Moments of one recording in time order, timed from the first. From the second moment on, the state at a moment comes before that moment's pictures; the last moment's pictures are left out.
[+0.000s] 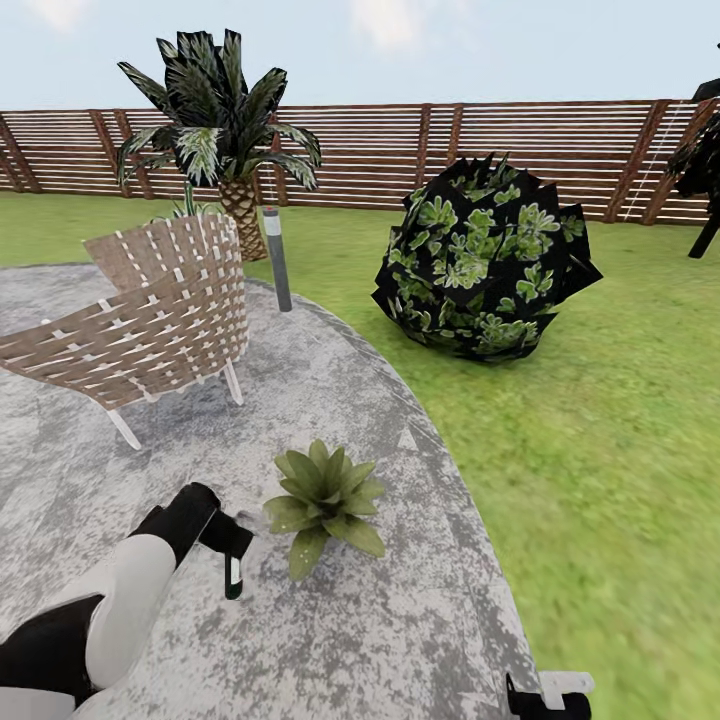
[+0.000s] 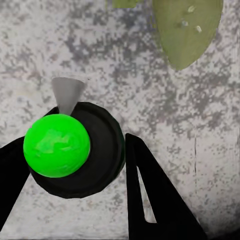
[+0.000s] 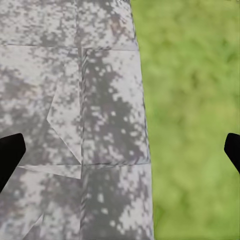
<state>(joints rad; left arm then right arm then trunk) -0.94 0.05 0.28 -0.32 -0.83 0.68 -0.64 -0.42 -0.08 -0.84 -0.03 0.89 -0.55 -0.13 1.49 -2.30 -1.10</state>
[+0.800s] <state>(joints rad) -0.89 0.12 0.16 -0.30 -0.82 0.68 -0.67 -0.42 -0.08 -0.83 -0.03 0.89 -0.55 -0.13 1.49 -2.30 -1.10</state>
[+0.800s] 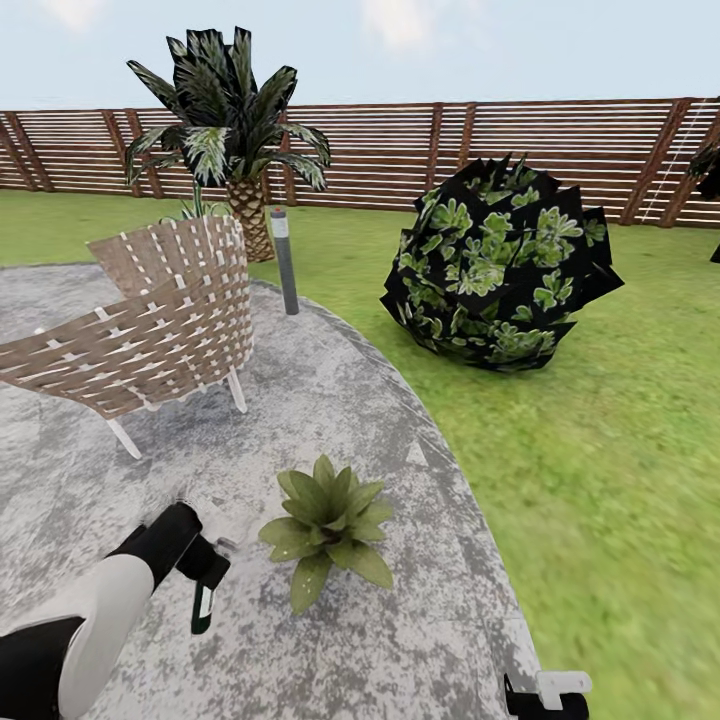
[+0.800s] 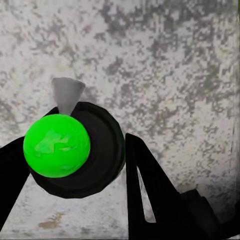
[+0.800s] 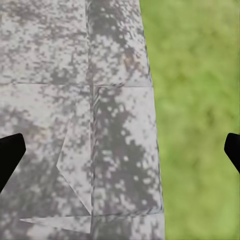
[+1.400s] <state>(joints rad) -0.87 0.11 0.17 -0.32 -0.88 0.70 -0.76 -0.42 -0.08 -0.83 -0.03 0.89 -0.55 -0.14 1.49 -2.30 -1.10</state>
